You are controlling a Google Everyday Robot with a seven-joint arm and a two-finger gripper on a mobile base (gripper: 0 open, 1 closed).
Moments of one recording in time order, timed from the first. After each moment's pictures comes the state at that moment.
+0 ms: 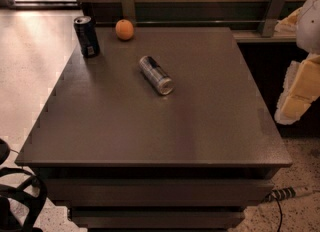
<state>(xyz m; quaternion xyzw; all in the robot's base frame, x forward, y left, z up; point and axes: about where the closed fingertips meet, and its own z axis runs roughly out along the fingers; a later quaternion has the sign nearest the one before) 0.438 -0.214 0.986 -0.60 0.78 -0.05 0.17</state>
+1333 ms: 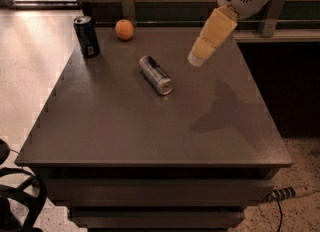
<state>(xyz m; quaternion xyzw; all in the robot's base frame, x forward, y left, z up) 0.552 -0.119 0.991 -0.50 0.84 0.06 0.21</state>
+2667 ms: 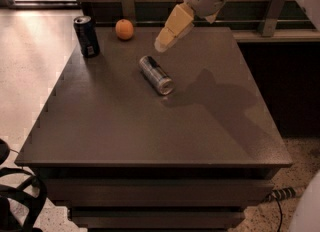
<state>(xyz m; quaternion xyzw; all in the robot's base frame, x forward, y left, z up) 0.619 -0.074 0.963 -0.38 0.90 0.08 0.18</state>
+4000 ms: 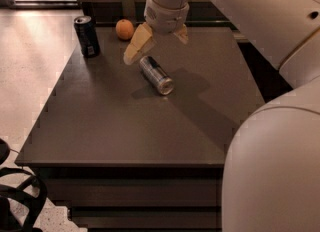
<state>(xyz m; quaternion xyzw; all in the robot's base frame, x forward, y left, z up) 0.641 -0.006 0.900 -0.32 0.94 0.07 0.10</state>
